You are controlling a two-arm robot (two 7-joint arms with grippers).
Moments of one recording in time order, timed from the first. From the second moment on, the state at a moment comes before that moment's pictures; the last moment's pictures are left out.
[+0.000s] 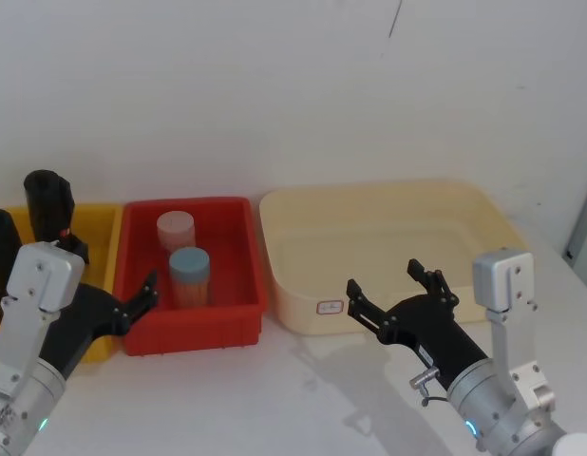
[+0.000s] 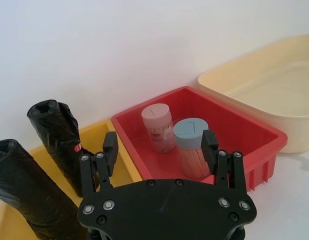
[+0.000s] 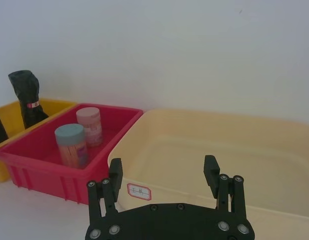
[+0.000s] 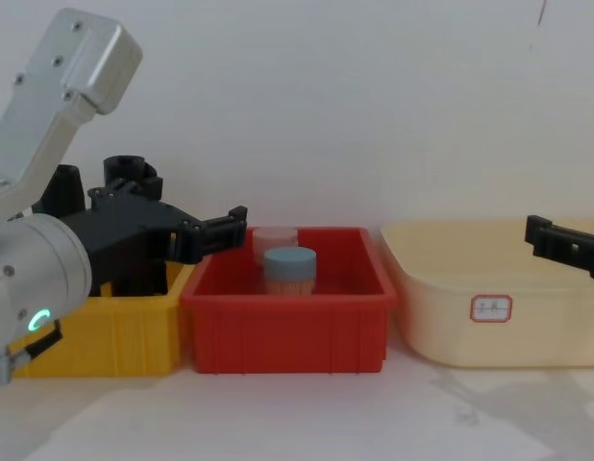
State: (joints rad) left arm -0.24 0.38 0.45 -1.63 -0.20 0.01 -0.01; right arm -0.01 0.34 -0.23 -1.77 0.29 0.03 0.07
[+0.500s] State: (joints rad) left arm -0.24 0.38 0.45 -1.63 -0.20 0.01 -0.01; right arm -0.01 0.34 -0.23 -1.77 0.29 0.03 0.07
